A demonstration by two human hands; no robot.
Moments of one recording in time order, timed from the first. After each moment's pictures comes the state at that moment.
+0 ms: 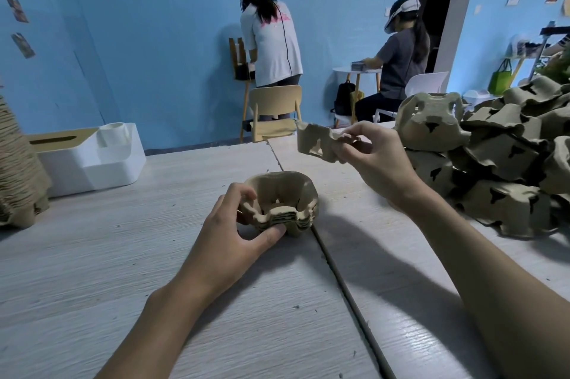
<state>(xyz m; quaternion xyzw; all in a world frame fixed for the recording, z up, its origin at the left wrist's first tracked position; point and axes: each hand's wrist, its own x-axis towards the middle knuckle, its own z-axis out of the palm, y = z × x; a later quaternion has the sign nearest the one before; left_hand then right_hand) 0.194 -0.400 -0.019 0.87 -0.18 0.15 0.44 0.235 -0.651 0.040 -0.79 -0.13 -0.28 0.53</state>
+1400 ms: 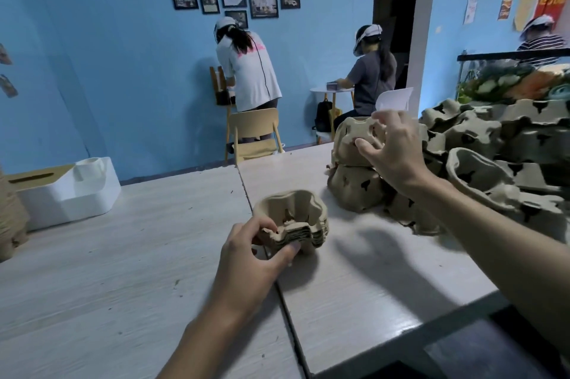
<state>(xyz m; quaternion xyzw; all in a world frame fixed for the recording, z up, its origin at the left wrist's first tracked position) 0.142 -0.498 -0.015 0.83 -0.16 0.18 0.50 0.212 -0.777 0.067 -0.85 0.02 -0.44 0.28</state>
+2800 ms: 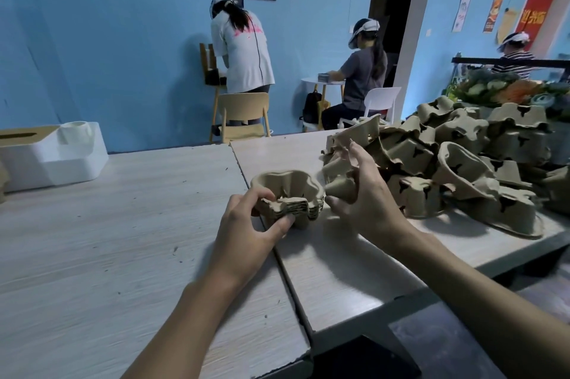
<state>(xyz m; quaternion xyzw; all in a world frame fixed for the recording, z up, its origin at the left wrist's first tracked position) 0.150 -0.490 -0.025 0.82 -0.18 0.18 0.52 0.147 -0.713 0.004 -0.87 -0.11 -0.32 0.35</state>
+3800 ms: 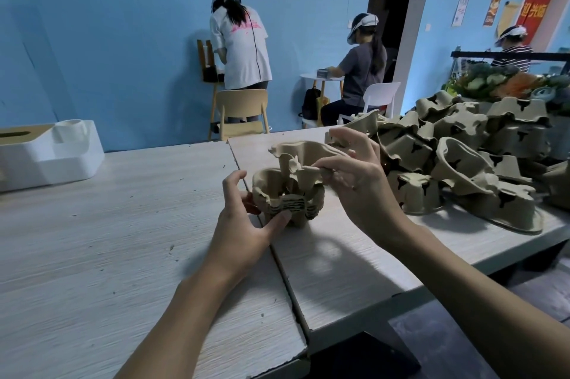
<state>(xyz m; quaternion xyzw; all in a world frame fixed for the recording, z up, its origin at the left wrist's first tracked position) 0.156 -0.490 -0.027 0.79 -0.18 0.14 0.56 0.135 -0.693 0.023 -0.82 -0.17 -0.40 0.36</state>
